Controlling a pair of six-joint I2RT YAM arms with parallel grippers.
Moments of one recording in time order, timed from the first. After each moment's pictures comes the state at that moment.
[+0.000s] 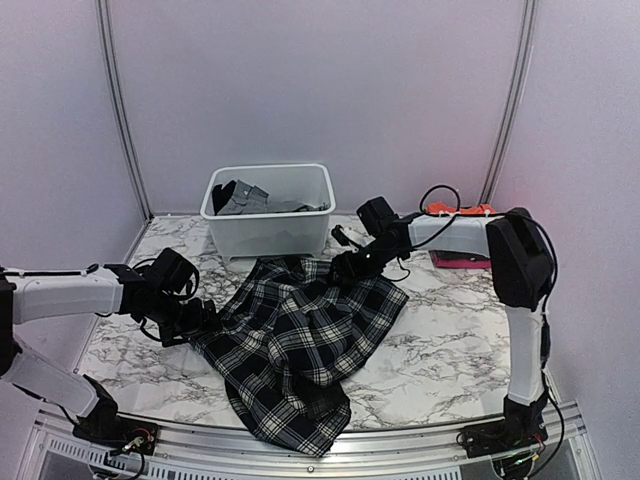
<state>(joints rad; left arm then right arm) -0.56 1.33 0.71 -0.51 0.04 -0.80 0.57 2.10 1.59 -0.46 -0.36 0.13</state>
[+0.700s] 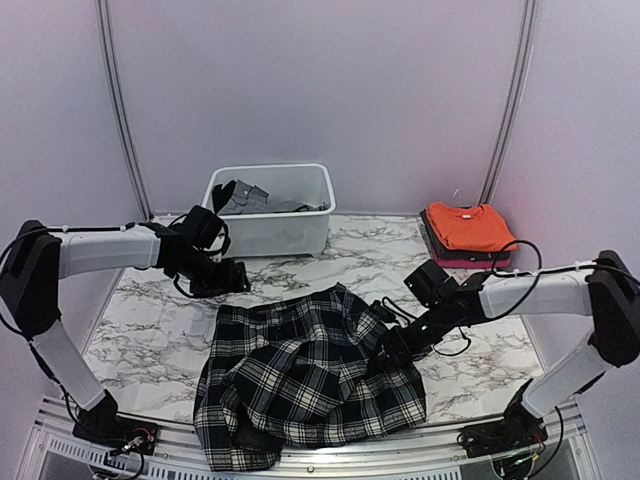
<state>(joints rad) -0.54 1.67 1.09 -0.49 0.08 -0.54 0.68 1.49 0.75 -0.44 -0.57 0.30</state>
